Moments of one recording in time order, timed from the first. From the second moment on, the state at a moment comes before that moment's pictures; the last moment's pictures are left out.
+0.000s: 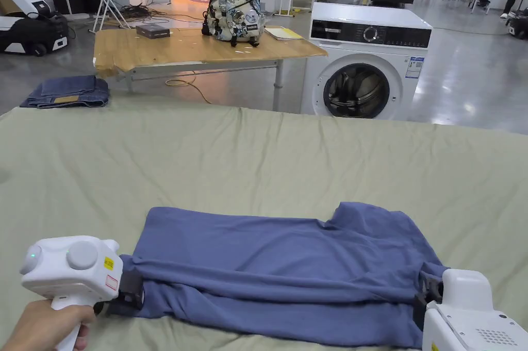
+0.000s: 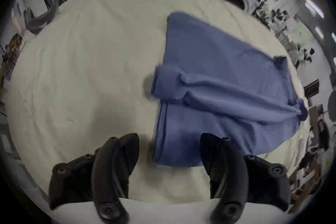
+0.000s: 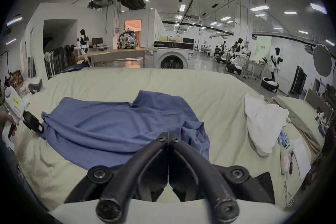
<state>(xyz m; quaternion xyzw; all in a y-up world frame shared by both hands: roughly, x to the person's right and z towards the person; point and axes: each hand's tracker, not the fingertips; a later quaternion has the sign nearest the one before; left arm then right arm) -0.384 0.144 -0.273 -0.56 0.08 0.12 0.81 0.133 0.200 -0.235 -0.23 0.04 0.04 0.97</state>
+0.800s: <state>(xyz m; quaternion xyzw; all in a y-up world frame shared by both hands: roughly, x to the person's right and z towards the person) -0.378 0.173 -0.204 -0.48 0.04 0.10 0.87 0.221 0.144 -0.318 -0.45 0.04 0.04 0.89</state>
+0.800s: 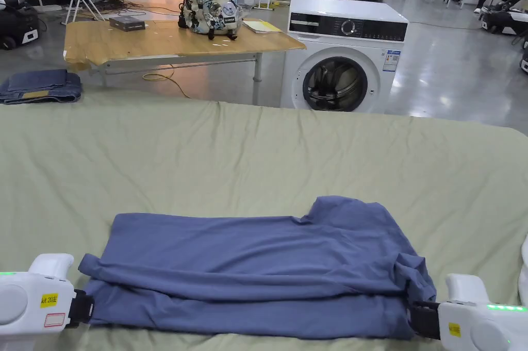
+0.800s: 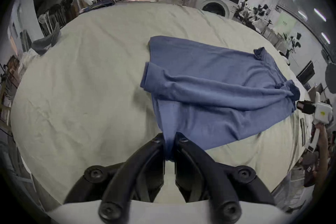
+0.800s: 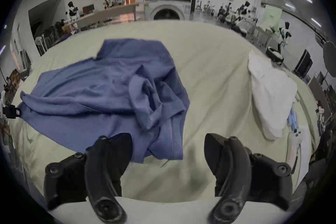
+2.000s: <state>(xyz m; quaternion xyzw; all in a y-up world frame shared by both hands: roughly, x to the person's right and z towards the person) -0.388 0.208 -0.107 -0.43 0.05 0.10 0.89 0.203 0.224 -0.191 -0.44 0.07 0.09 0.89</state>
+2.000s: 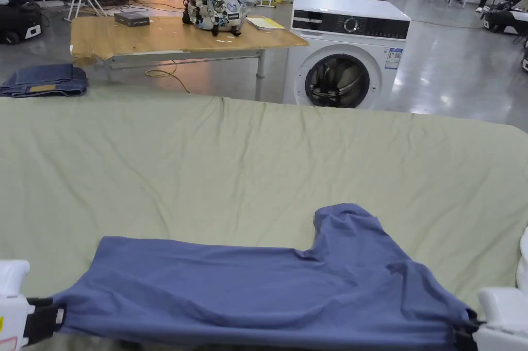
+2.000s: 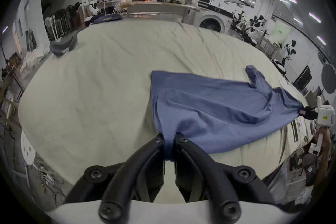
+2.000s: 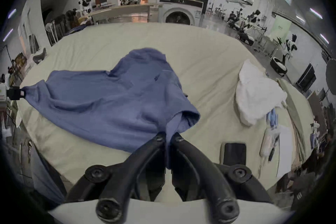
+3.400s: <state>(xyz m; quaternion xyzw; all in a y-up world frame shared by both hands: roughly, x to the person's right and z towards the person) -0.339 0.244 -0.167 -0.25 0.09 0.03 0.96 0.092 0.230 -0.215 -0.19 0.08 0.03 0.98</state>
